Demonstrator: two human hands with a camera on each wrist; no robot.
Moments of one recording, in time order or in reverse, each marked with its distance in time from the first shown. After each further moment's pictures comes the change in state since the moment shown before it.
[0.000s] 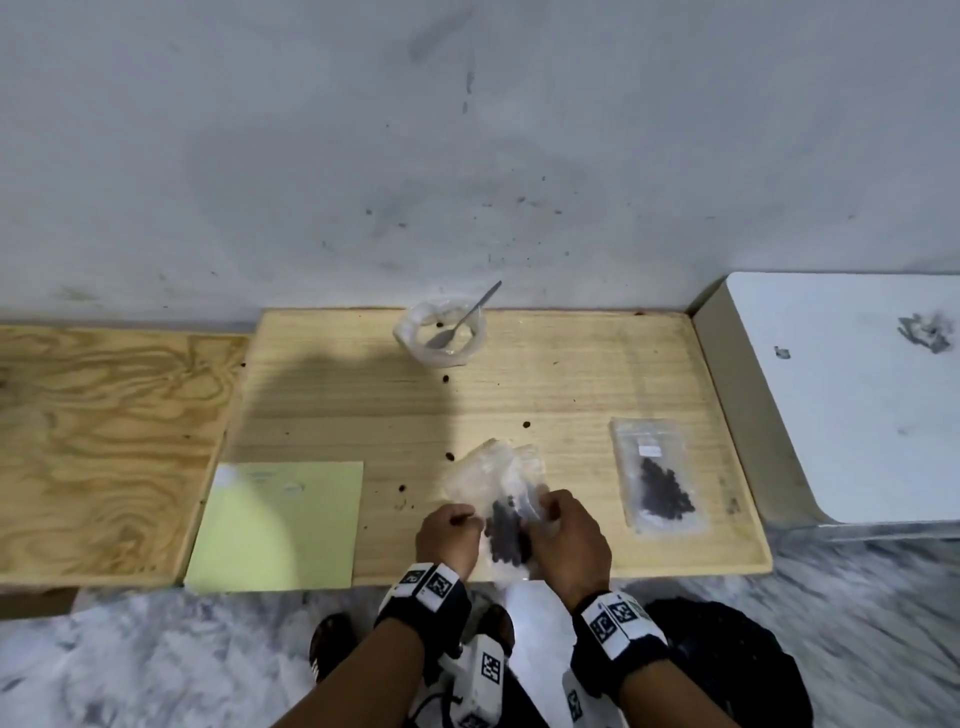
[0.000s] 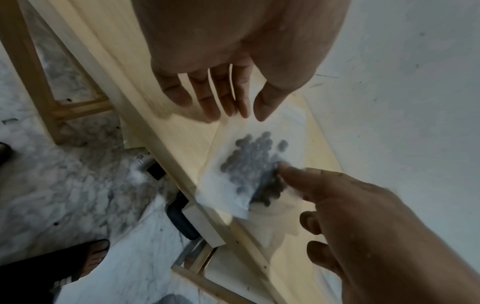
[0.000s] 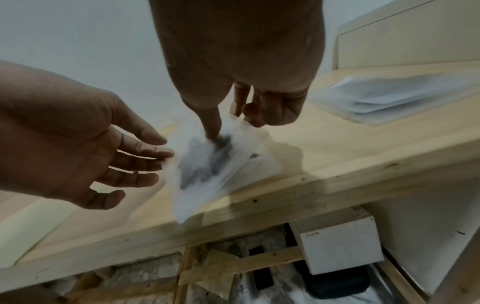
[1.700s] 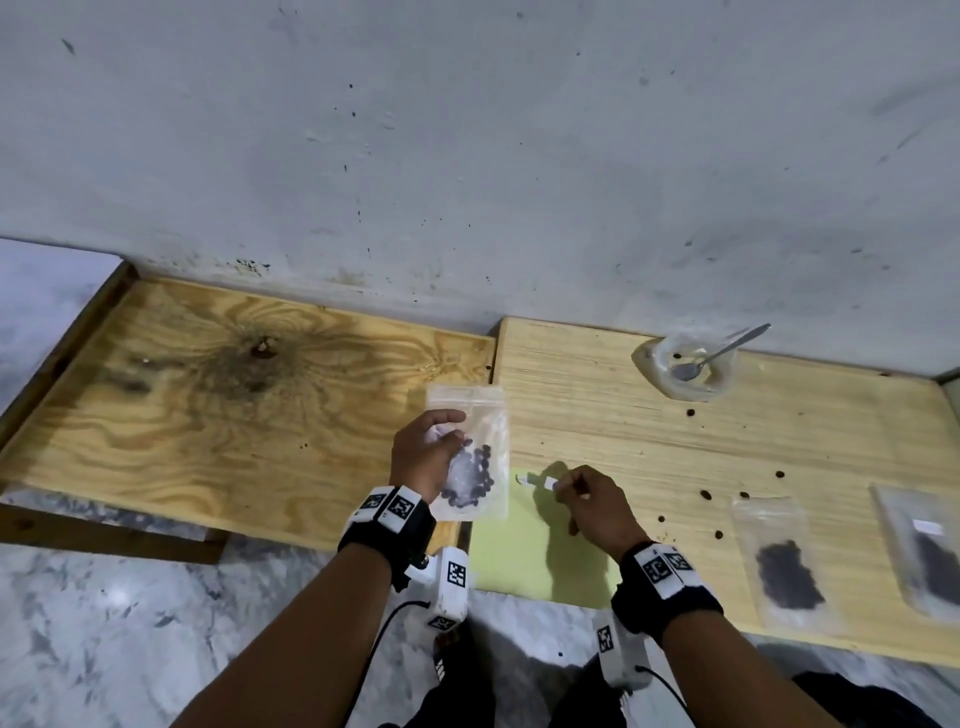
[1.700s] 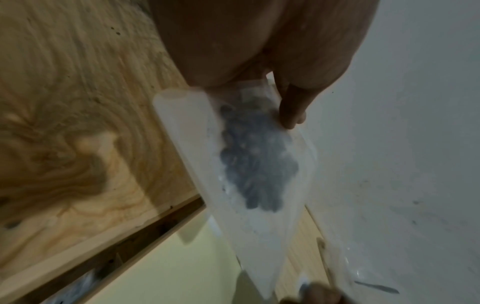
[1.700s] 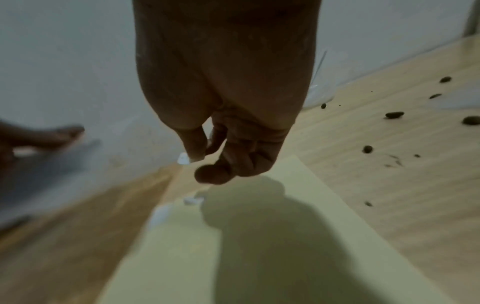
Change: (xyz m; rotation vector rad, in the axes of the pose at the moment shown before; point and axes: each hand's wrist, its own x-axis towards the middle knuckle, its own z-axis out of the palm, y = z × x) left_hand 0.114 -0.047 -0.385 -0.436 0.162 0.324; right_hand -0.007 -0.271 0.178 0.288 -0.283 -0.097
